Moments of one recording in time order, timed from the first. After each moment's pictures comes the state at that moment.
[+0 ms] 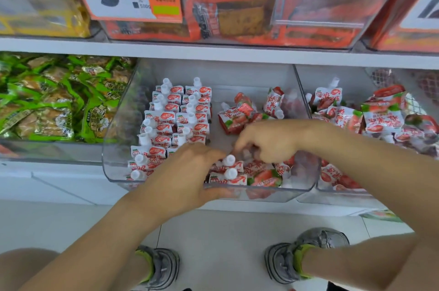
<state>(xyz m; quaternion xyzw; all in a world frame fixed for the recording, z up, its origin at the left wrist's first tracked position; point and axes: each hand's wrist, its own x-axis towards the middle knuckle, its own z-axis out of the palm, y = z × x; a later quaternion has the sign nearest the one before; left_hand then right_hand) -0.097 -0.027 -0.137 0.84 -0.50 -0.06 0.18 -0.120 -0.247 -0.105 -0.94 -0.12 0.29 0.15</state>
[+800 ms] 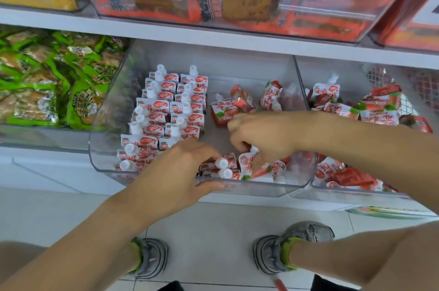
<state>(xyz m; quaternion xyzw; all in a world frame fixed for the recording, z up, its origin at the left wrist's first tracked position) -0.104 -0.021 -0.145 0.84 -0.49 -0.05 0.24 -0.116 -0.252 -0.112 -0.94 -0.25 0.22 -0.03</state>
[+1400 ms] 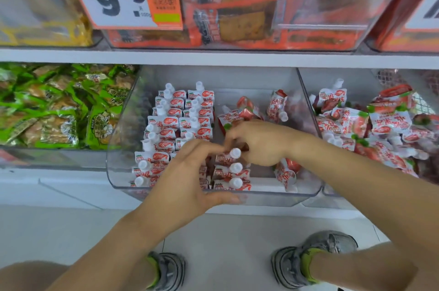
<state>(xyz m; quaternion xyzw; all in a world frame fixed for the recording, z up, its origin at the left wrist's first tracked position) -0.107 -0.020 -0.136 0.84 -0.41 -0.06 0.35 -0.111 -0.232 -0.125 -0.96 -0.07 0.18 0.20</state>
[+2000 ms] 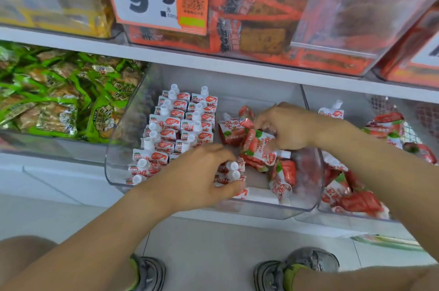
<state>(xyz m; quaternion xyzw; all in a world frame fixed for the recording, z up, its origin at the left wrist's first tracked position) -0.086 -0.042 -0.131 0.83 -0.49 -0.08 0.25 -0.096 -0.287 -0.093 -0.98 0.00 0.19 0.01</state>
